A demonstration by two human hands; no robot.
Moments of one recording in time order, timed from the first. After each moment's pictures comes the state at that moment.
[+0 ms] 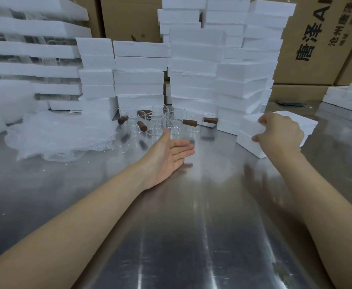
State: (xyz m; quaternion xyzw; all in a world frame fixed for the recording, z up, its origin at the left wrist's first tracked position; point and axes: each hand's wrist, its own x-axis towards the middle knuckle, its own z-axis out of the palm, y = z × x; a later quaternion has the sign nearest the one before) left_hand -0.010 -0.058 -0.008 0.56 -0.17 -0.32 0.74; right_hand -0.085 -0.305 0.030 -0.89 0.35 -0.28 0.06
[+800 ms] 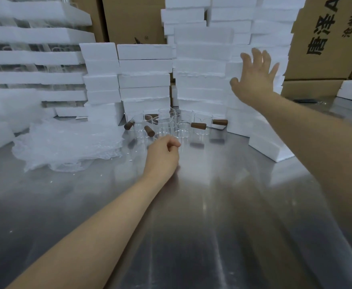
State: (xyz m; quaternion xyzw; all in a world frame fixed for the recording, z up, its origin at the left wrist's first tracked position) left_hand 0.021 -0.059 -0.023 0.81 -0.21 0.12 0.54; right_hand 0.029 -0.300 0.102 -0.91 0.20 -0.36 0.04
